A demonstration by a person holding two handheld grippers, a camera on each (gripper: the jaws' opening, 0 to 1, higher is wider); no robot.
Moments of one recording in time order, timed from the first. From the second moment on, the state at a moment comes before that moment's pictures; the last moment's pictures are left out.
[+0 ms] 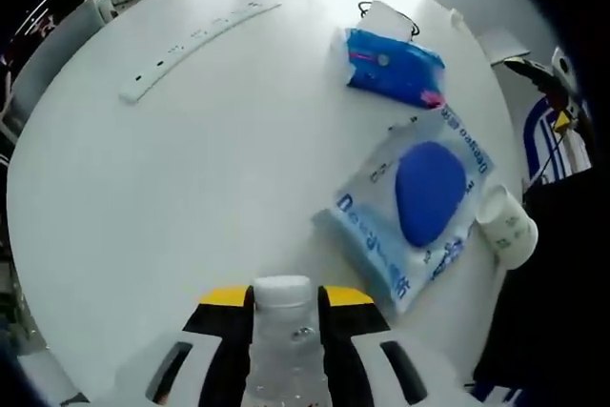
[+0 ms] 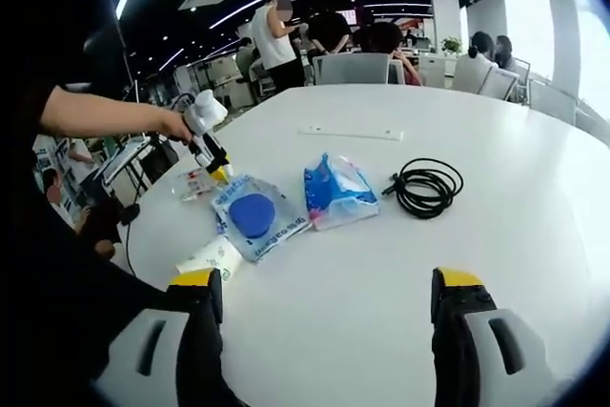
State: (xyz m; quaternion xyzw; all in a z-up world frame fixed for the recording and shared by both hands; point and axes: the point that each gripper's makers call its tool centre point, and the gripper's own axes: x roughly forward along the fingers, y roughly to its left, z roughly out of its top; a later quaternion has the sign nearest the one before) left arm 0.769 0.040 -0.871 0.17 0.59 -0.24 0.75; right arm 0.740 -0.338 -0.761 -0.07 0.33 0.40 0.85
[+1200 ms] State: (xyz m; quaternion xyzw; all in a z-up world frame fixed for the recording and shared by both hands) left arm 0.768 0.050 -0.876 0.19 0.62 -0.19 0.73; right arm 0.750 -0.342 -0.761 -0.07 0.33 0.39 0.86
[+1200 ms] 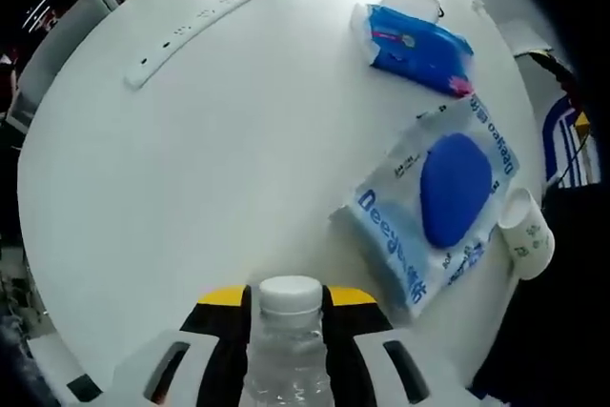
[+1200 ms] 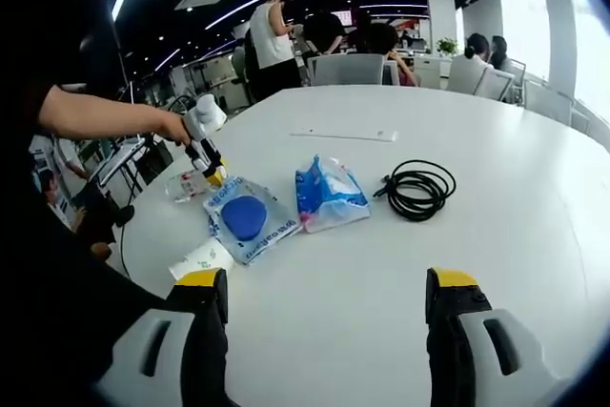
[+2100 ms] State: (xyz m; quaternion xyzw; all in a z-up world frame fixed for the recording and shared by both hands) left arm 0.743 0.041 -0.827 0.16 0.61 -0.17 0.76; right arm 0.756 -0.337 -0.758 -0.07 0.31 0.39 0.86
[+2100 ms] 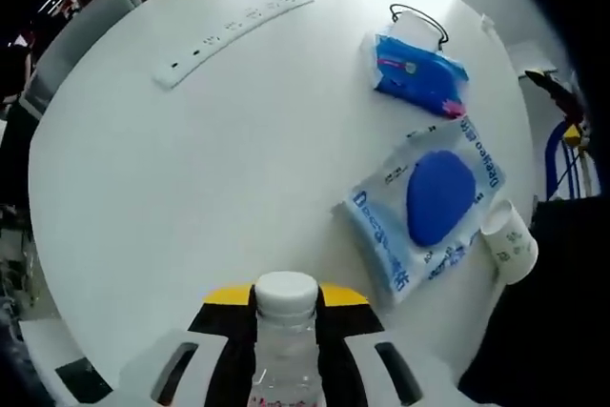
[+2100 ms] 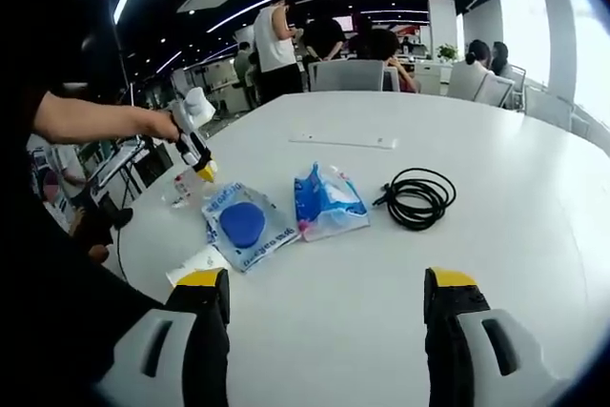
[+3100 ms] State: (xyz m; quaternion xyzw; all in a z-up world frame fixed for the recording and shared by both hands) left arm 0.701 0.090 -0.753 0.09 0.55 -0.06 0.83; right arm 0.736 -0.317 -0.755 -0.09 0.30 0.46 0.83
